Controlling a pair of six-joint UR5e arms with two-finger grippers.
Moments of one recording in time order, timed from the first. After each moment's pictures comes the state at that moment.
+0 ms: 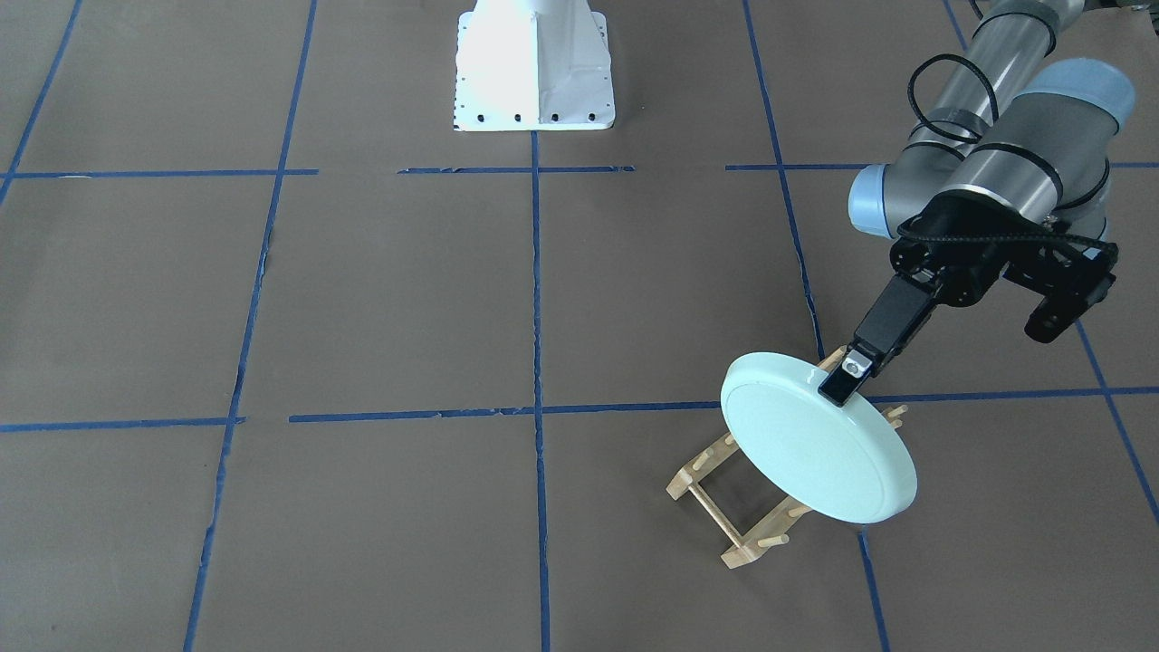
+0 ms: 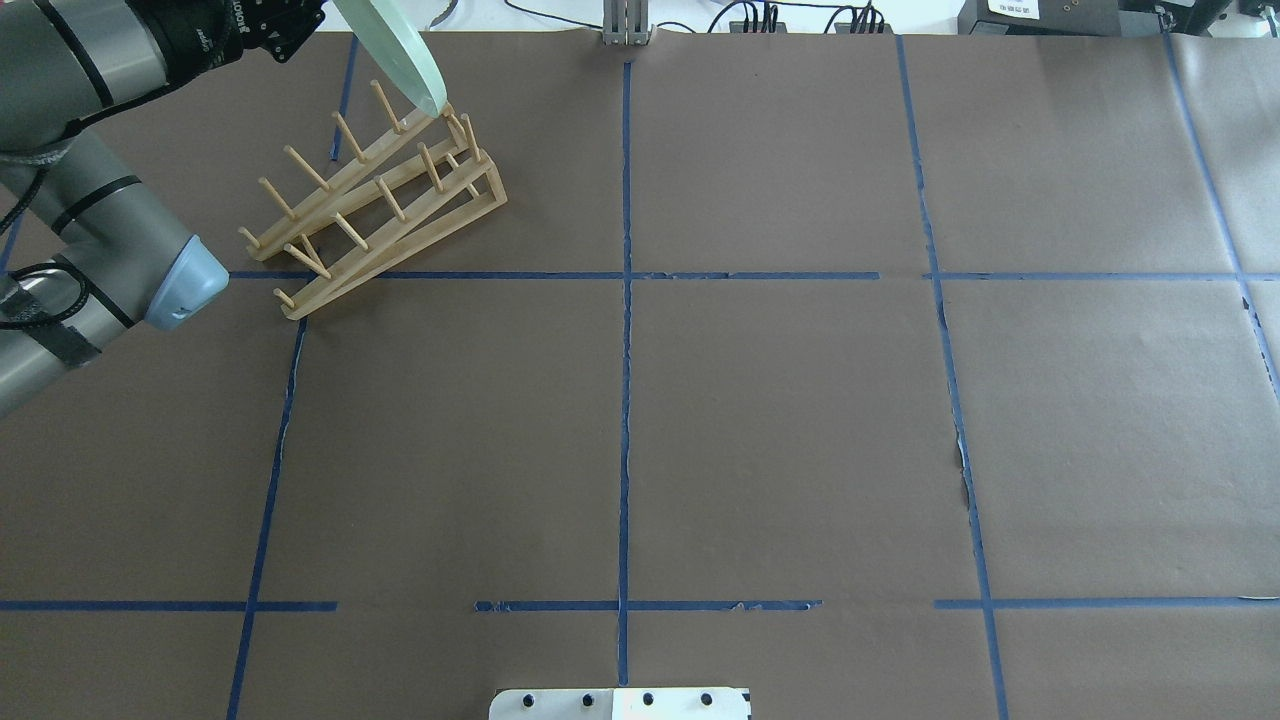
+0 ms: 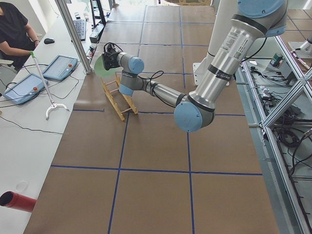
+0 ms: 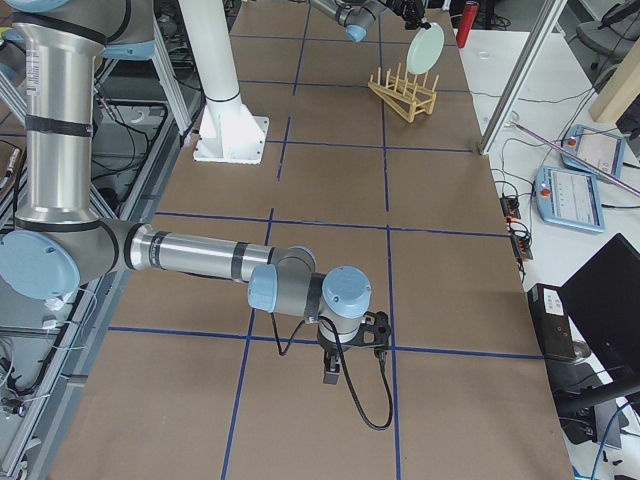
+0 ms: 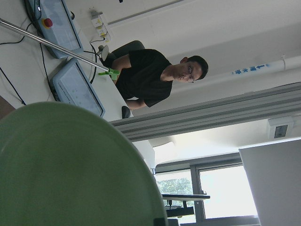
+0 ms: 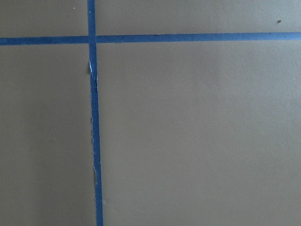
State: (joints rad) left arm -0.98 -2.09 -1.38 -3.14 -1.72 -1.97; right arm 1.62 -1.68 1.60 -1.60 2.30 -0.07
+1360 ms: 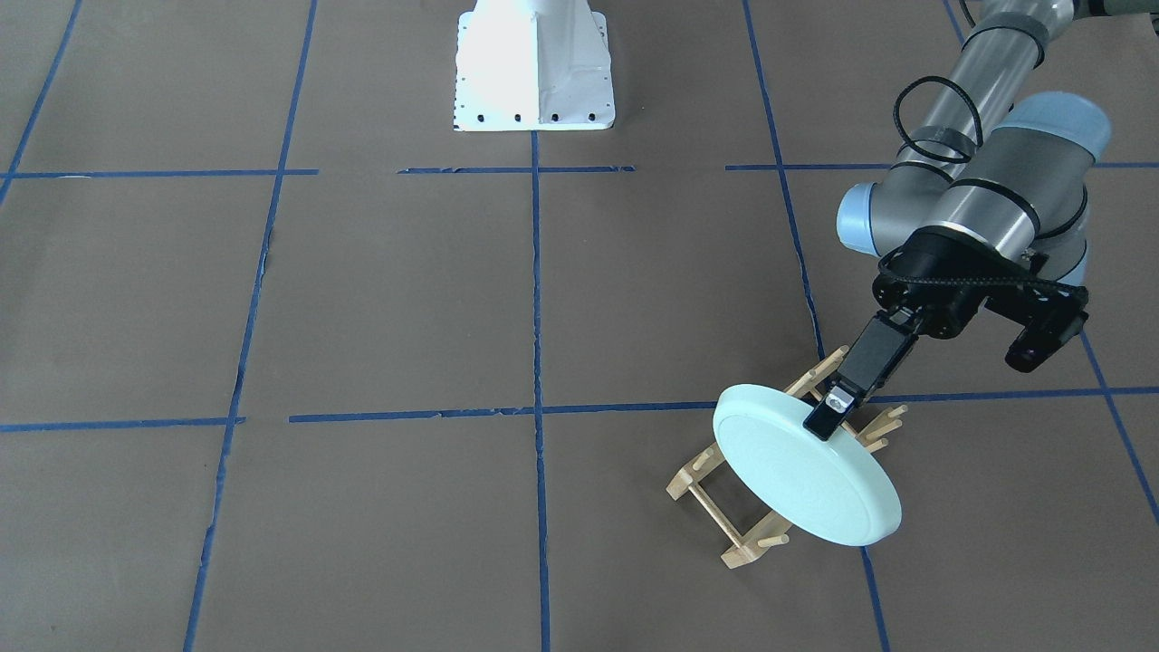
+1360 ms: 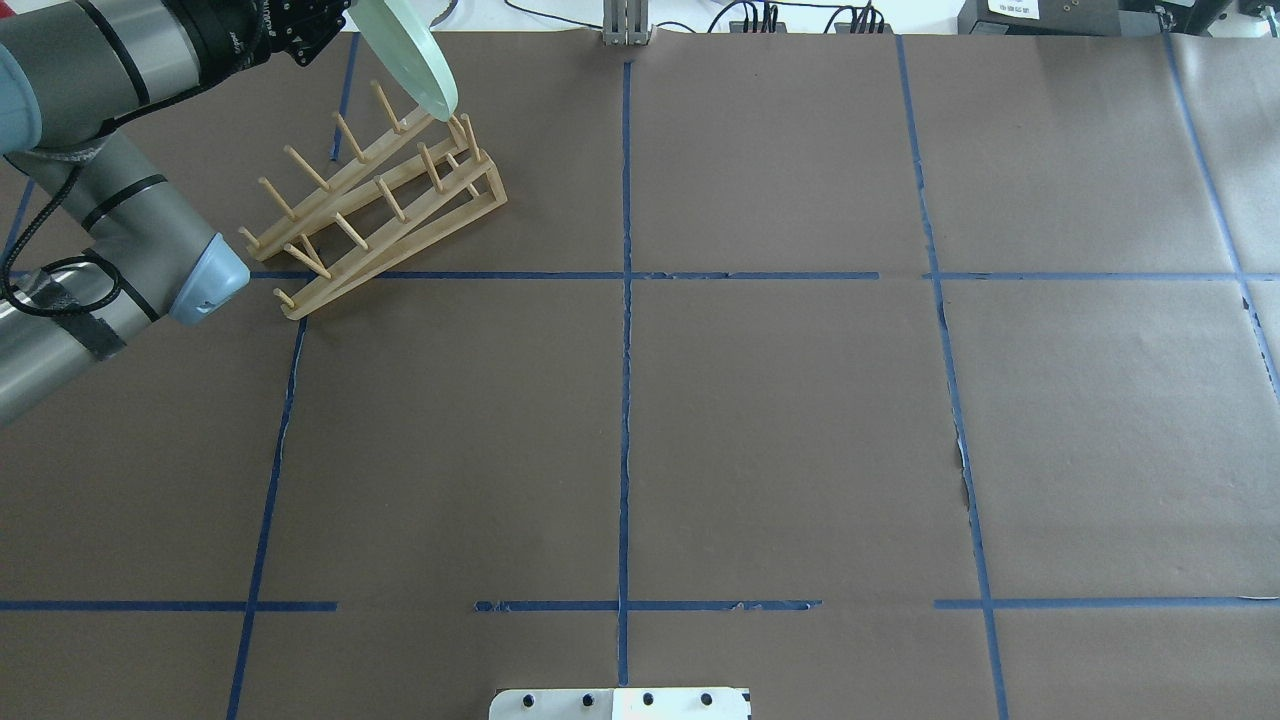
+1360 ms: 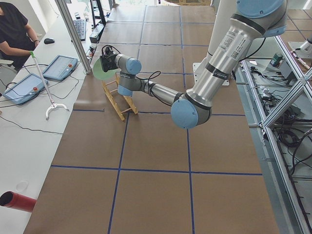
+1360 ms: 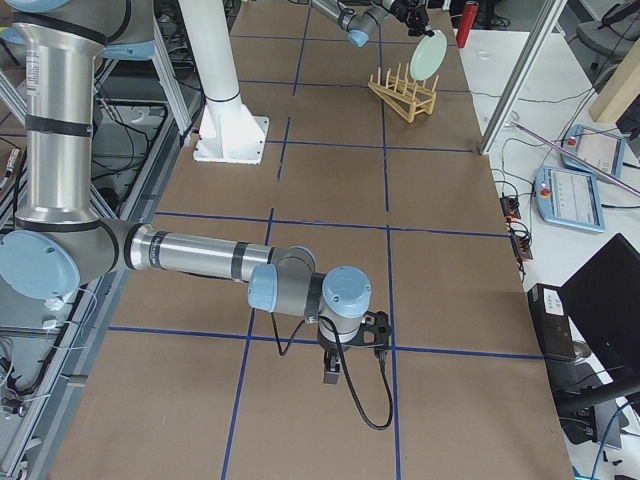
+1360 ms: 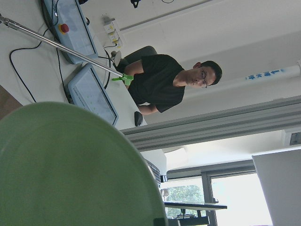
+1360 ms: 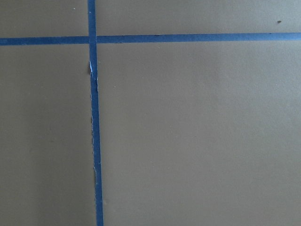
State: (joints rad) left arm -0.97 -2.13 -1.30 -3.14 -1.71 -1.95; right arm 1.62 -1.68 1.60 -1.60 2.30 -0.07
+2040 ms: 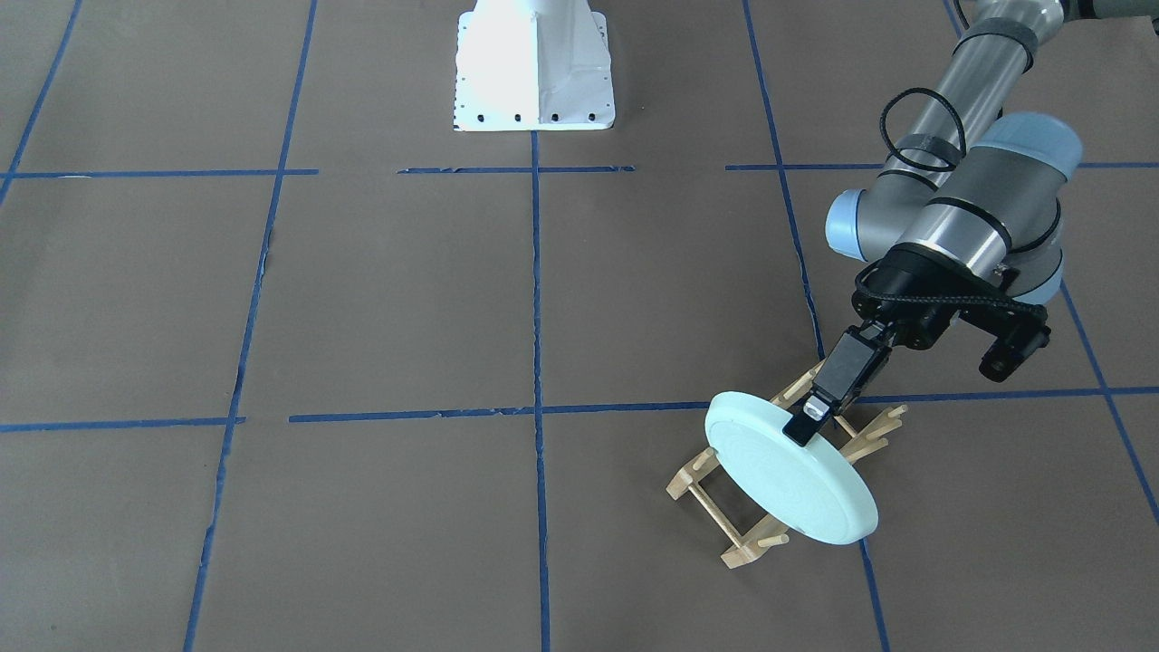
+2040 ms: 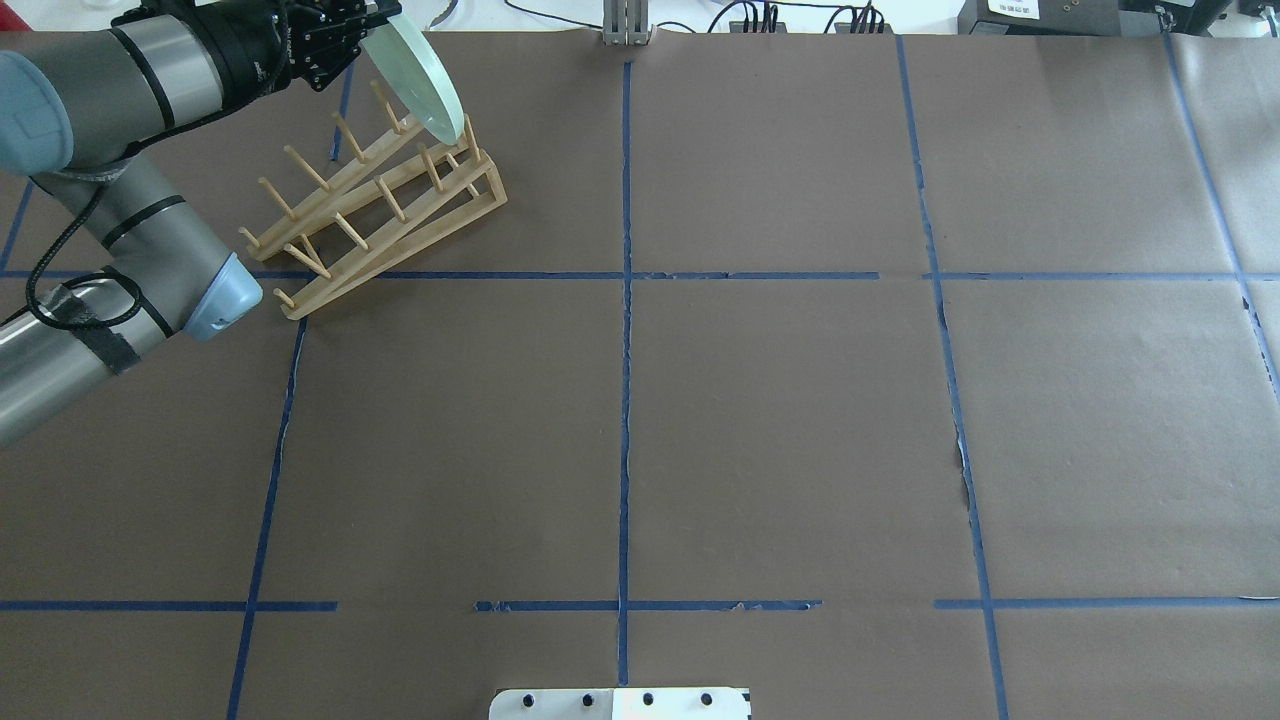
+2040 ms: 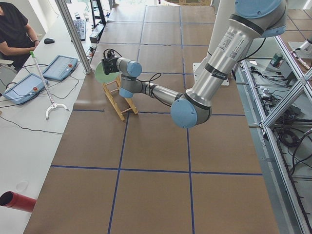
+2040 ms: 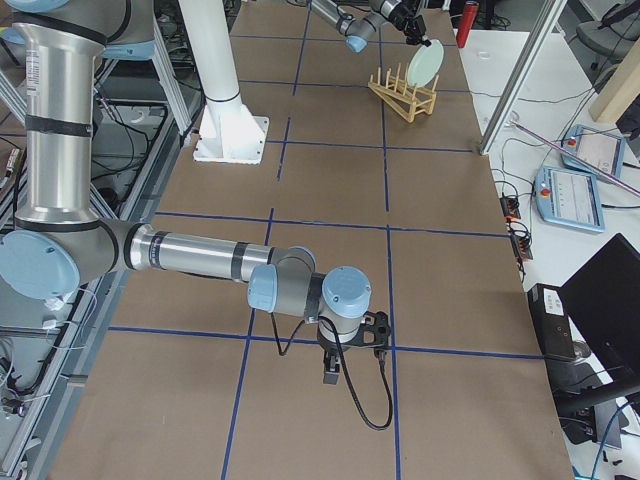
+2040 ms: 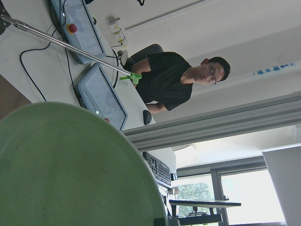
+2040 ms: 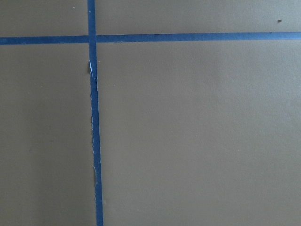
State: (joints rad) left arm -0.93 -2.13 -1.26 -3.15 -1.70 -1.92; right arm 1.62 -1.68 1.60 -1.60 2.30 -0.07
